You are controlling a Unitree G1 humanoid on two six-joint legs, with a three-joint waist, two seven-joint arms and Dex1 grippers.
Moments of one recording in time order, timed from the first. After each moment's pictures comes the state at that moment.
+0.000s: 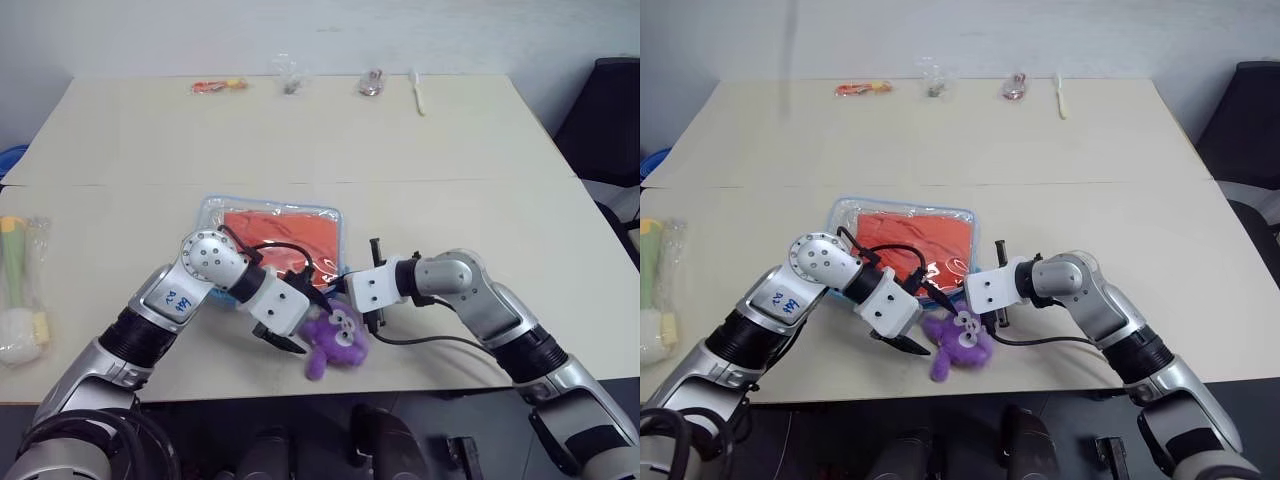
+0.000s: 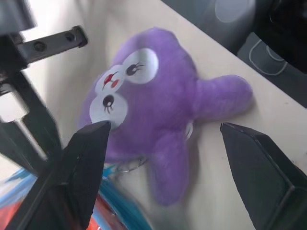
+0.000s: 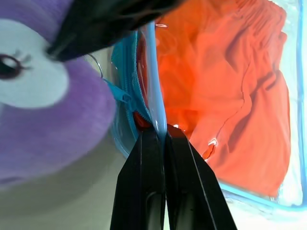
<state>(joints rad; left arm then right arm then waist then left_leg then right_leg) -0.70 0.67 -0.45 -0.02 -0.07 -0.12 -1.42 -0.64 -0.58 0.45 0.02 -0.19 -0.12 1.00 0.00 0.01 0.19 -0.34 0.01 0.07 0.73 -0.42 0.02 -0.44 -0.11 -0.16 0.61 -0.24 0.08</state>
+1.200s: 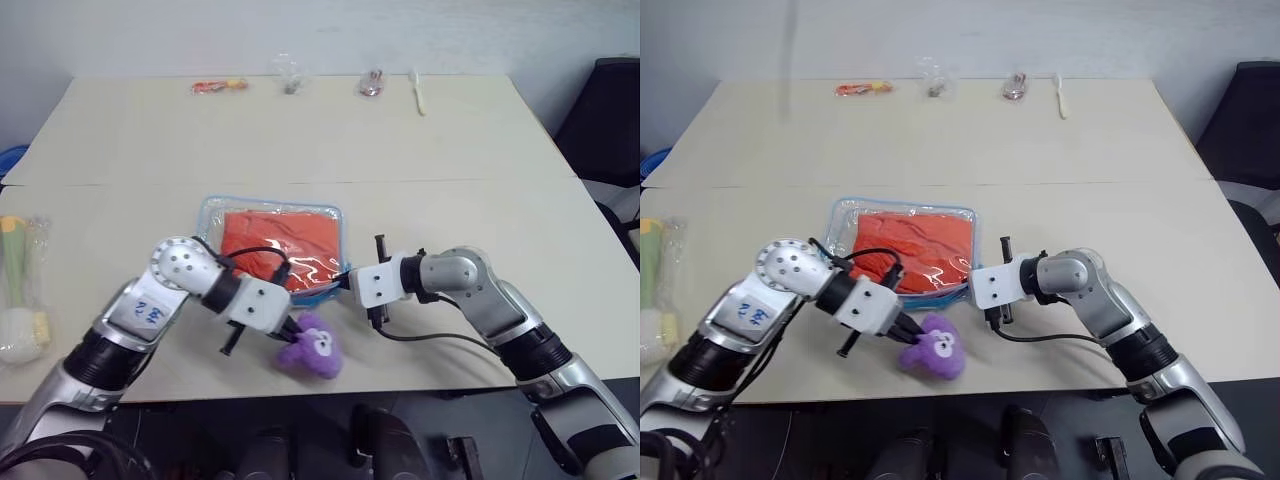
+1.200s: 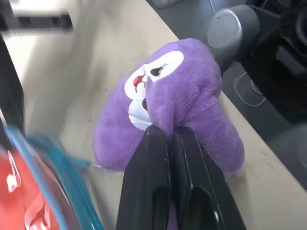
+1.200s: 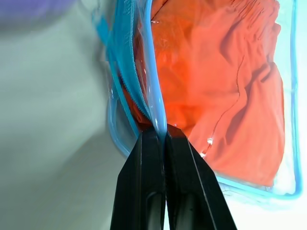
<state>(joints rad) -0.52 0.86 -0.28 -0.22 -0.20 0.15 -1.44 -0.64 -0.61 0.42 0.04 -0.18 -0.14 1.01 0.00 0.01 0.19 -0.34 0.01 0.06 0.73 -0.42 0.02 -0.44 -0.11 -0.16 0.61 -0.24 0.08</state>
